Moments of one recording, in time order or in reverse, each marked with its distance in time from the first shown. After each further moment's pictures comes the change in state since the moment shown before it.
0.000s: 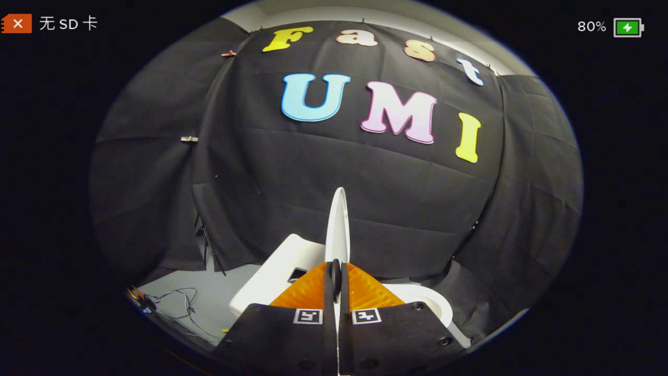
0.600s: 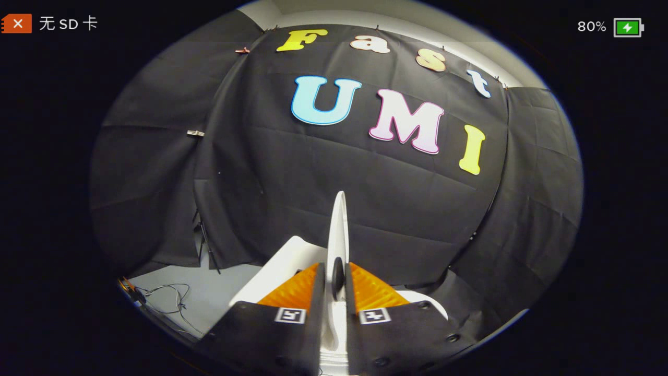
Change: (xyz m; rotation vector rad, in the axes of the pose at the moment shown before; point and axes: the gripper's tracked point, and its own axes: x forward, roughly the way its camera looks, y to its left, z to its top) arm -0.002 0.014 -0.010 -0.031 -0.026 0.013
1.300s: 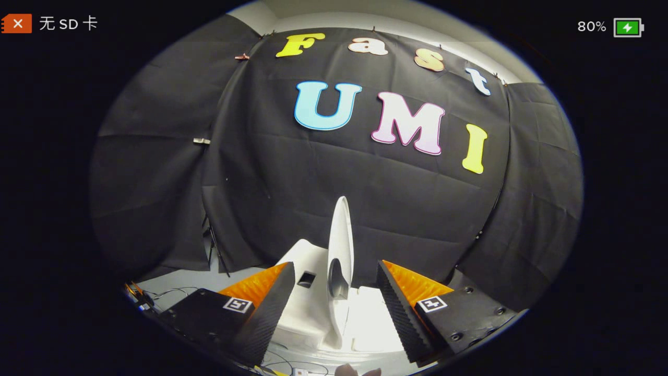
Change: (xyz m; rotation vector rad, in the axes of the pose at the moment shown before) arm -0.022 -0.005 0.022 0.043 -0.033 0.027
